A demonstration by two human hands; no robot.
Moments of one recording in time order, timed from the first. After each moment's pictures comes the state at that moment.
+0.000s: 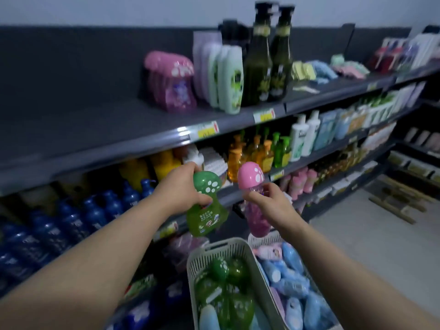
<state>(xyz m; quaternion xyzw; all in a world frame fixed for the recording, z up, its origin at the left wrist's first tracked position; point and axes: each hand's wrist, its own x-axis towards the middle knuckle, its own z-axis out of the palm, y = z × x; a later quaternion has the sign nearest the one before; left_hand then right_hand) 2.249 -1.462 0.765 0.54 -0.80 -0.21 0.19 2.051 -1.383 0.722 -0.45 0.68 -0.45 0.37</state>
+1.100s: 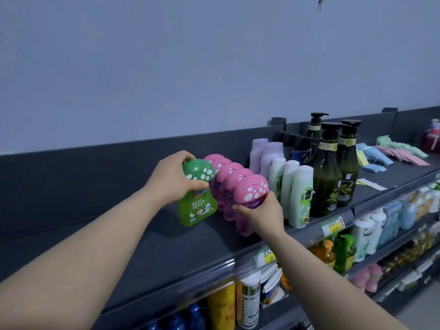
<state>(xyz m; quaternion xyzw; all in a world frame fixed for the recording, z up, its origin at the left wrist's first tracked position) 2.354 -1.671 0.956 0.53 -0.75 -0.14 0.37 2.145 -1.649 0.852 -0.47 0.68 -0.52 0.19</state>
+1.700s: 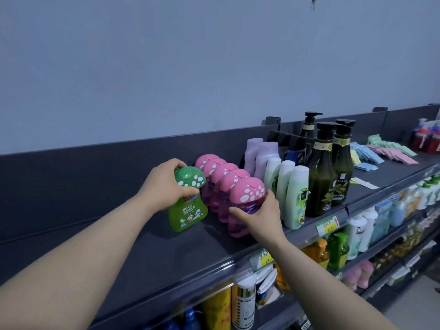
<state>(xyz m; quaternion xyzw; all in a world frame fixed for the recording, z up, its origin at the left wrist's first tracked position) 2.358 -1.693 0.937 0.54 -0.75 -0.14 0.35 2.143 -1.642 0.847 -0.49 0.68 -0.52 0.16</state>
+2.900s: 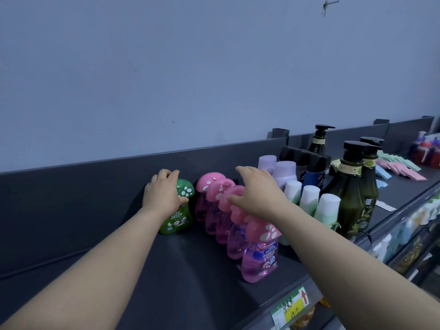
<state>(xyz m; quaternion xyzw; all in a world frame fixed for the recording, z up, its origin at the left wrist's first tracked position) 2.360 -1.834 0.910 0.60 -0.76 0.04 0.25 2.164 -1.714 0.963 -0.70 0.69 -0.20 -0.04</state>
